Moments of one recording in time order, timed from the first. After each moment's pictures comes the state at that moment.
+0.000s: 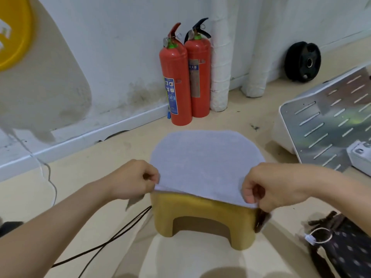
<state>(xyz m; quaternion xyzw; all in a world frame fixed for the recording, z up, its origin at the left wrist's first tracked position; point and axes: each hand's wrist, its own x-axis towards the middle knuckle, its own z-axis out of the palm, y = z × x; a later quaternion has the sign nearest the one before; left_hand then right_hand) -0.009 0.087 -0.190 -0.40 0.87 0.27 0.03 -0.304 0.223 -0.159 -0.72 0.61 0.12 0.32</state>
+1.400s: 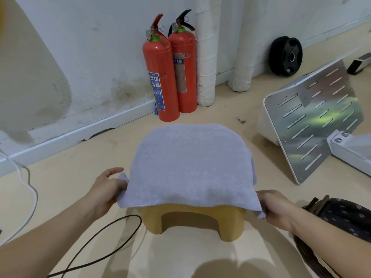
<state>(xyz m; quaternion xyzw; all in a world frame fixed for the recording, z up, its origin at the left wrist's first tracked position) 0.012 0.086 -0.260 -0.64 0.42 0.58 -0.27 -0.343 0.269 -0.316 -0.07 0.72 -0.41 0.55</state>
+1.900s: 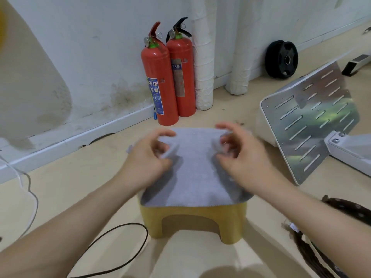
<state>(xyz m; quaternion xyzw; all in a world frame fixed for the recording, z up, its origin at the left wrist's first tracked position) -0.080 0.125 -0.172 -0.43 0.77 0.38 -0.28 -0.270 0.225 -0.180 -0.51 0.67 -0.50 0.20</state>
